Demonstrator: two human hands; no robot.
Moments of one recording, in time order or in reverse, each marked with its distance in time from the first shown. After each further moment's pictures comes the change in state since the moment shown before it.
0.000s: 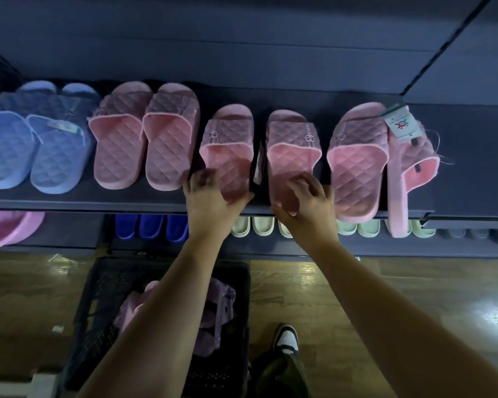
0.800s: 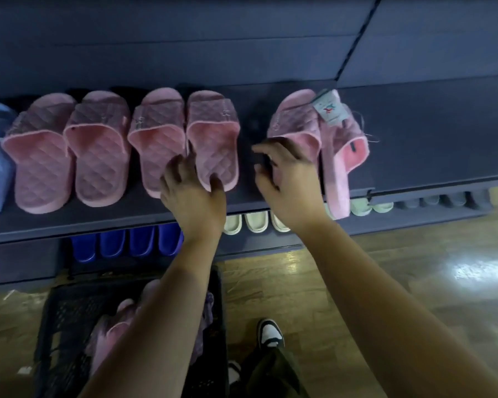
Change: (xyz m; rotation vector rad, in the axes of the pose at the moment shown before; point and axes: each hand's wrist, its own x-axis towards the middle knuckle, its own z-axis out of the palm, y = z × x) left_hand -0.014 0.092 0.021 -0.156 0.217 -0.041; right_hand 0.003 0.007 -0.086 0.237 0.256 -0.116
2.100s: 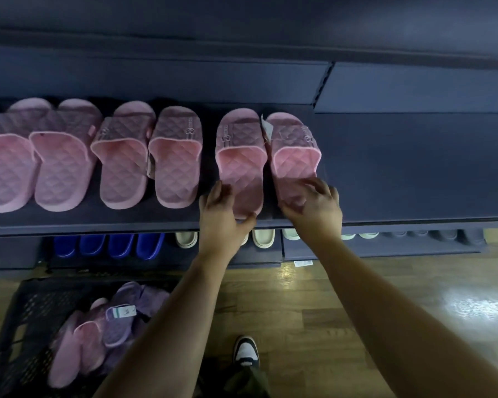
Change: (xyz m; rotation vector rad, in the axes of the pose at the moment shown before) left_hand -0.044 0.065 0.081 0.092 -0.355 0.135; right_hand -0.003 0.143 -0.056 -0.287 -0.216 0.401
